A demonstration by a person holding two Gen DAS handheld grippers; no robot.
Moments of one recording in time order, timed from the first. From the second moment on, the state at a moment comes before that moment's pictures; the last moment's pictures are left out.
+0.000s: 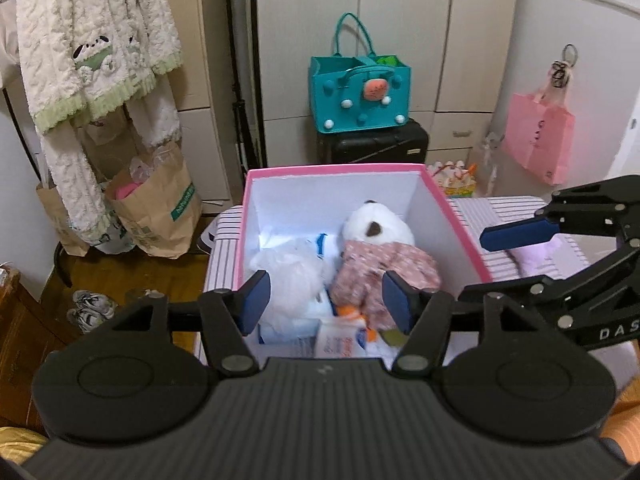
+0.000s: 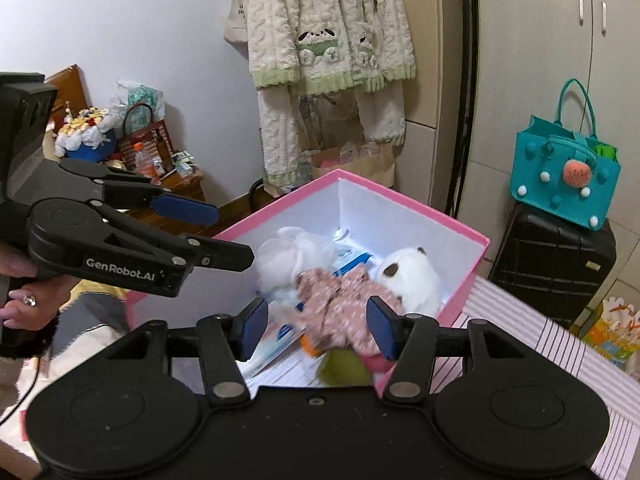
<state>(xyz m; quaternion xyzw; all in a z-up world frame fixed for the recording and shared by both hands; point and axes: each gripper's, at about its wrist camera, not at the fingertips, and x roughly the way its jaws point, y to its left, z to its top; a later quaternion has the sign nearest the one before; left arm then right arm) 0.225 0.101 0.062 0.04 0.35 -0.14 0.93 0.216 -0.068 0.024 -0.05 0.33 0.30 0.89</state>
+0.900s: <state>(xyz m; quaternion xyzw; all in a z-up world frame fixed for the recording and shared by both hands) 0.074 0.049 0.107 0.10 0.34 -0.29 0.89 0.055 -0.154 0.026 -0.03 0.31 0.29 0.90</state>
